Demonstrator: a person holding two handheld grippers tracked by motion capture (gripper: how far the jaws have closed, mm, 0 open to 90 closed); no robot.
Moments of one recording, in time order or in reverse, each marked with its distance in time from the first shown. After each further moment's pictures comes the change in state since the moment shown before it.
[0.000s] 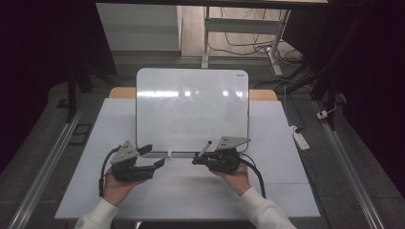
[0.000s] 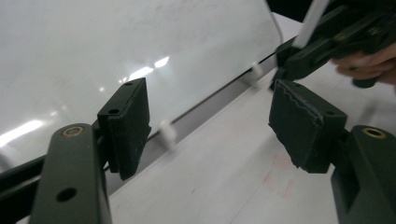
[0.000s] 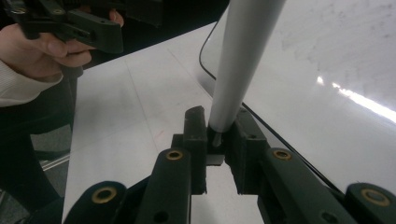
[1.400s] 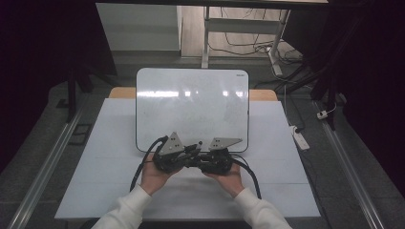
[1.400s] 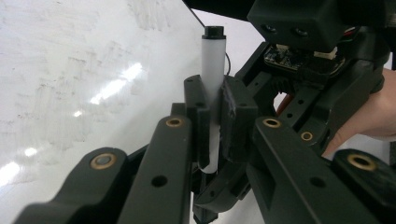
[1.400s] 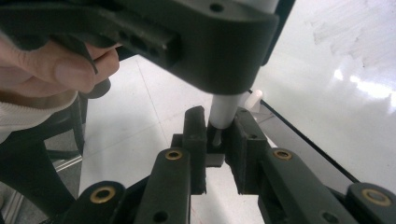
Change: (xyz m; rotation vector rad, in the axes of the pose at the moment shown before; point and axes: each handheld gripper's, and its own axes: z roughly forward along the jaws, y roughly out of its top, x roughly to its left) left arm -0.049 0.056 0.068 0.035 -0.121 0.183; right arm 0.007 0.000 0.019 0.018 0.041 0.034
